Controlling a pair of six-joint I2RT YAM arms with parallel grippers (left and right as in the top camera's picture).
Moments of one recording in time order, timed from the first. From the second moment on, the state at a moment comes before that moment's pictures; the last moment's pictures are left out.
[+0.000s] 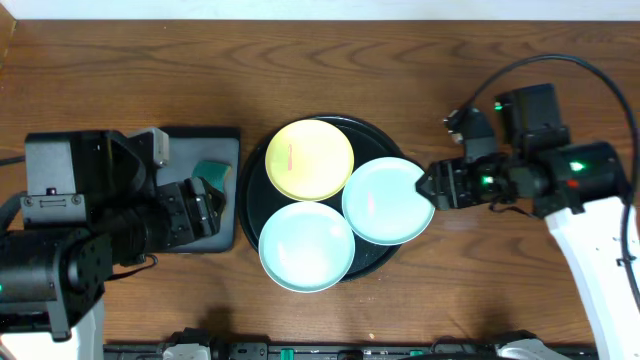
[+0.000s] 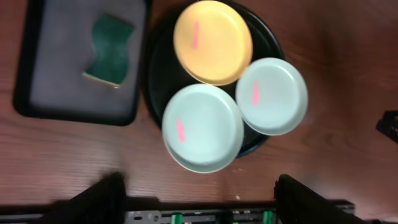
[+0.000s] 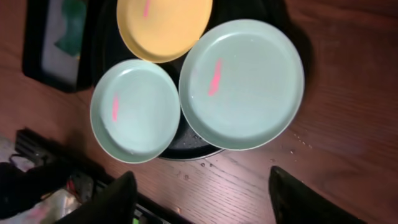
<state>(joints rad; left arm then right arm) 0.02 1.15 1.76 -1.68 0.29 -0.25 0.24 1.34 1.41 -1.27 -0.38 0.08</state>
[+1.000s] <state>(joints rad) 0.02 1.17 1.76 -1.69 -0.01 -0.31 0.30 1.48 1.41 -1.02 -0.29 0.07</state>
